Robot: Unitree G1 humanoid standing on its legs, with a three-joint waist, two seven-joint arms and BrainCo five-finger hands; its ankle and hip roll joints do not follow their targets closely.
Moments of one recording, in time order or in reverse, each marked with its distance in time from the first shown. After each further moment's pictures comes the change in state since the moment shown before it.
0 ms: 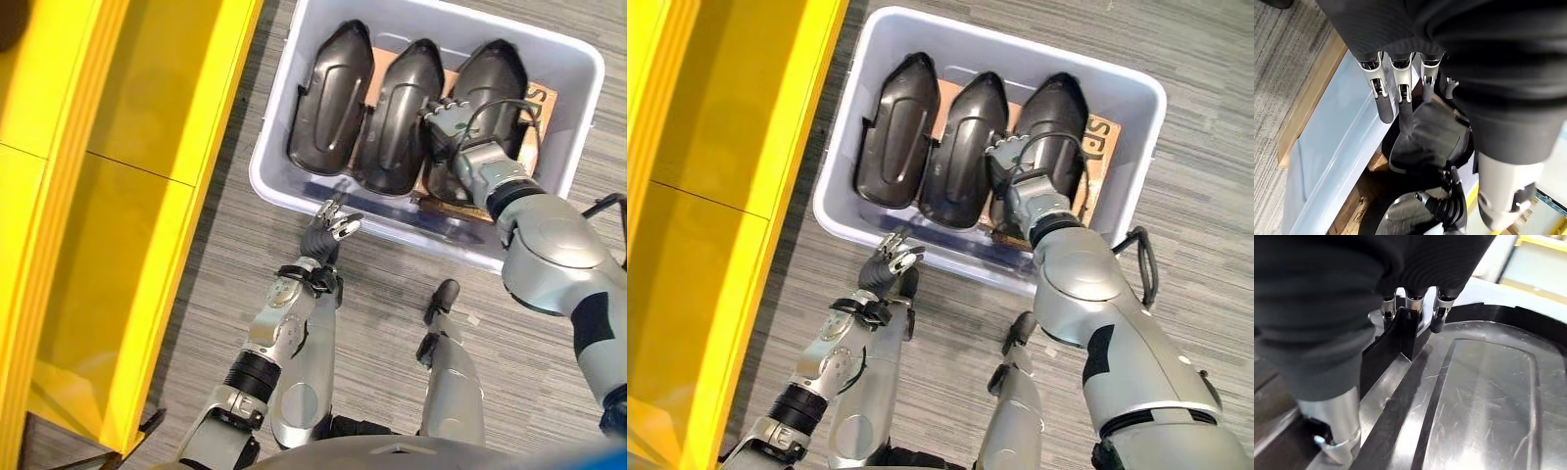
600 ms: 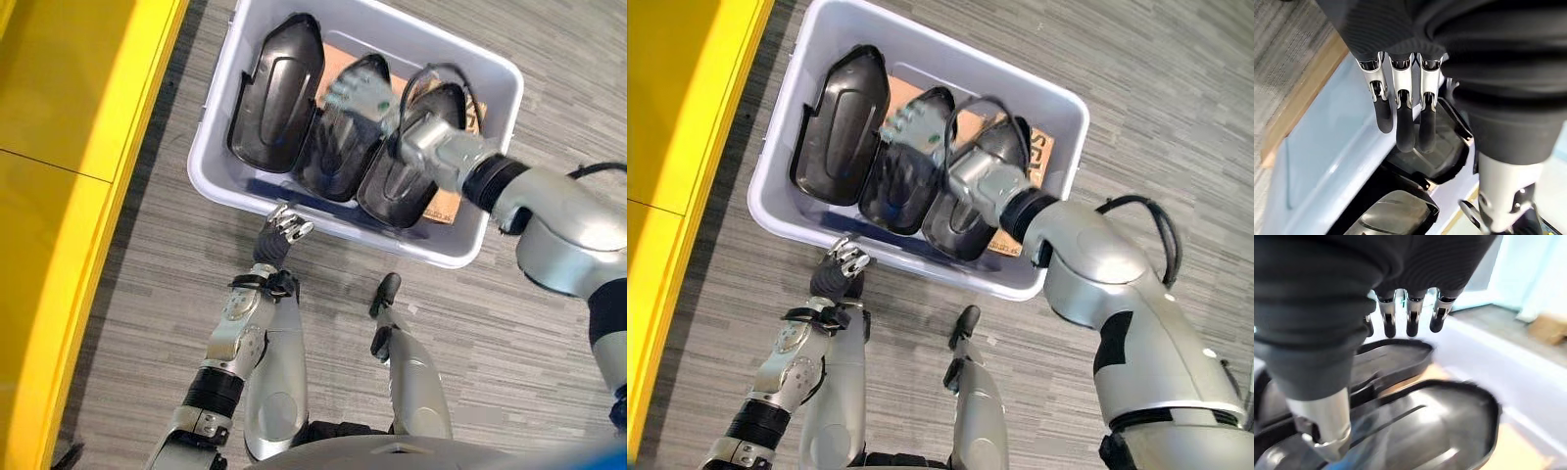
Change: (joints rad) left arm 0.096 0.019 0.117 -0.093 -0.010 -0.042 0.046; right arm -0.162 -0.235 0.012 -0.692 -0.078 0.010 -0.002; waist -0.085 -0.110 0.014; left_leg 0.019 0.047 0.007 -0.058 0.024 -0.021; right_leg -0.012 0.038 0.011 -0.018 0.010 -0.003
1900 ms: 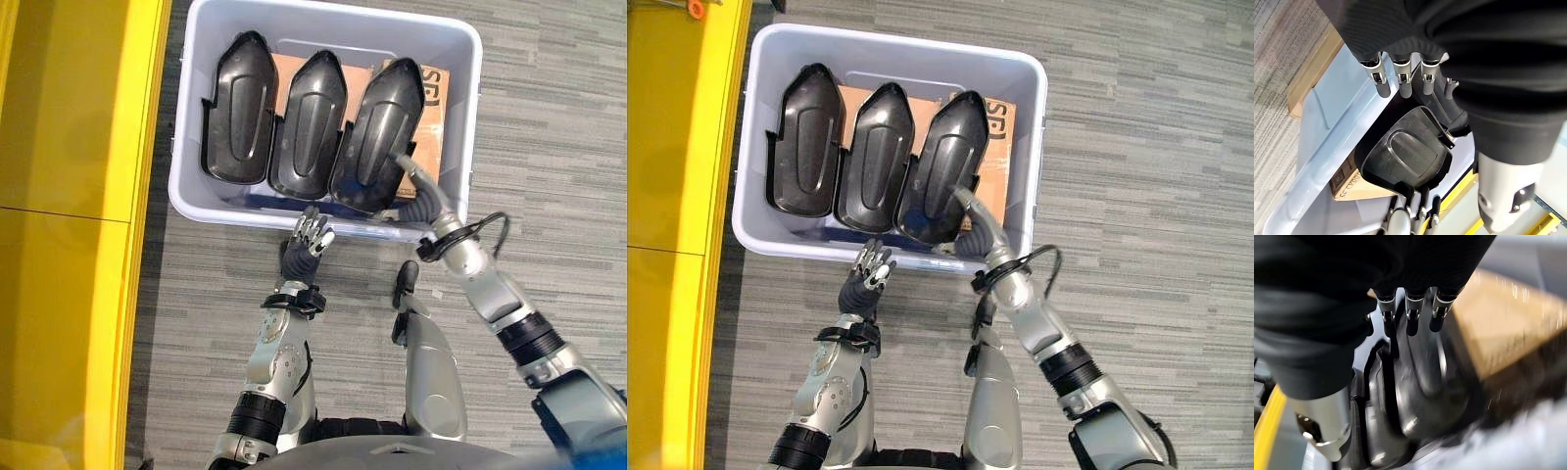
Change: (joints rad) left arm 0.100 -0.218 0.016 -0.016 0.022 -0.037 -0.082; right arm 1.126 0.193 -0.987 -0.645 0.214 0.047 0.164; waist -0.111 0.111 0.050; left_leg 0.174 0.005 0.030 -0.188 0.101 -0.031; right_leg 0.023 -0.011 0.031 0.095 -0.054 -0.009
